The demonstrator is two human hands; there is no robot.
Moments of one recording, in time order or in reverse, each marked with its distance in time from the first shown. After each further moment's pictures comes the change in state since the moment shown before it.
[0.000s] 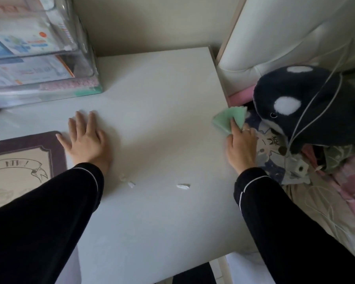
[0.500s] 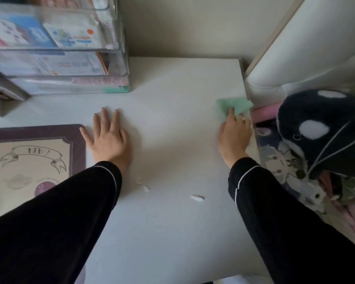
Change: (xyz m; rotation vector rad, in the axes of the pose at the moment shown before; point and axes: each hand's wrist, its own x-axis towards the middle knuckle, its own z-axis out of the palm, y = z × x) left_hand 0.004 -0.003 0.002 0.022 -0.007 0.001; right_hand 0.051 -0.097 0.004 -0.053 -0.004 -0.023
